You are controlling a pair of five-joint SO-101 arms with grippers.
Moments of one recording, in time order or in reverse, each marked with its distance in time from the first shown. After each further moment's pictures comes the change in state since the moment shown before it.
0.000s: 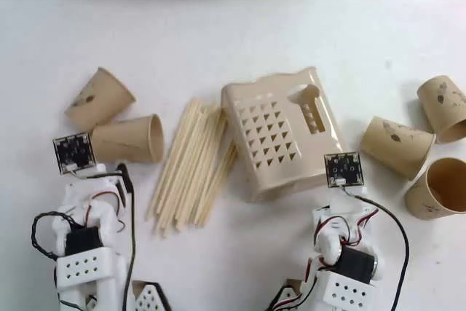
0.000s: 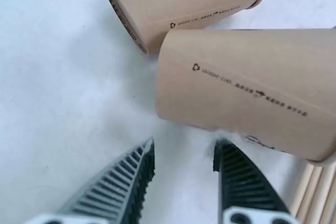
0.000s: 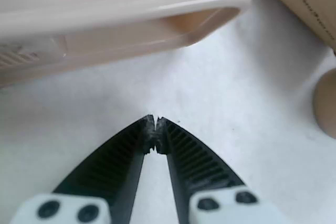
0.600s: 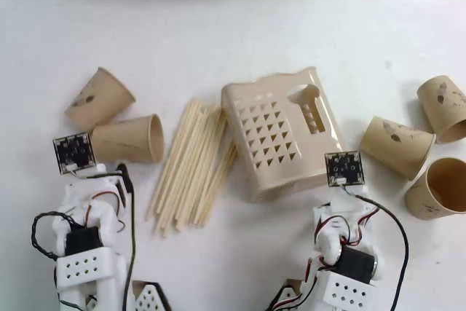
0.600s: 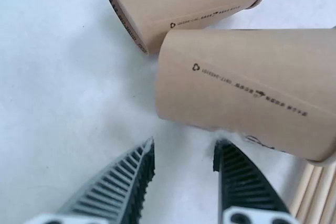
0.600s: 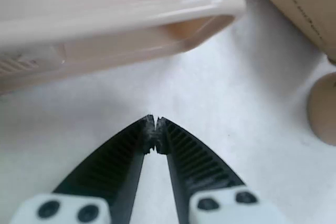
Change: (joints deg) left arm 0.0 0.0 0.0 0.0 0.0; right arm 0.0 0.0 0.0 -3.8 0.0
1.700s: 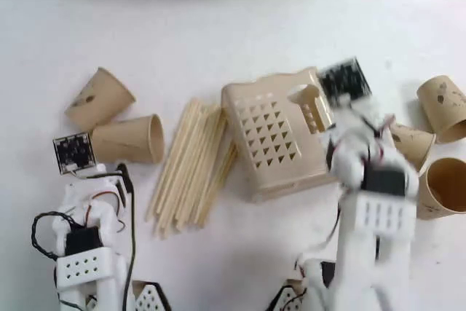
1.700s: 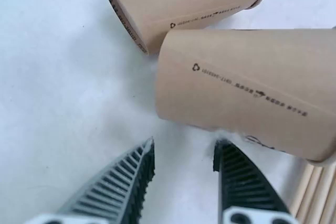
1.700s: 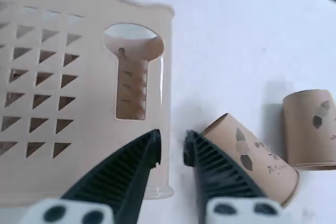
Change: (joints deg) left arm 0.0 0.0 0.0 0.0 0.0; right arm -9.9 61.3 -58.3 -6.3 7.3
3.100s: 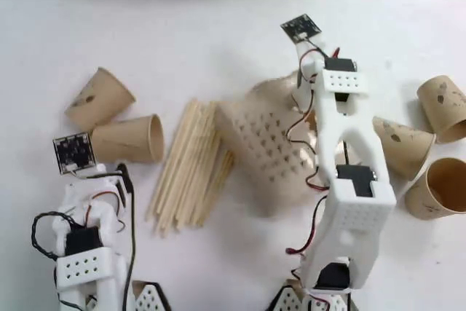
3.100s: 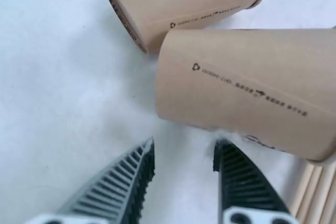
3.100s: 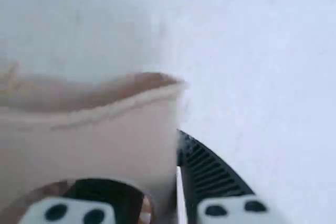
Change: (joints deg) left arm 0.0 0.0 0.0 0.0 0.0; right arm -5.9 68.0 -47.1 -2.7 -1.7
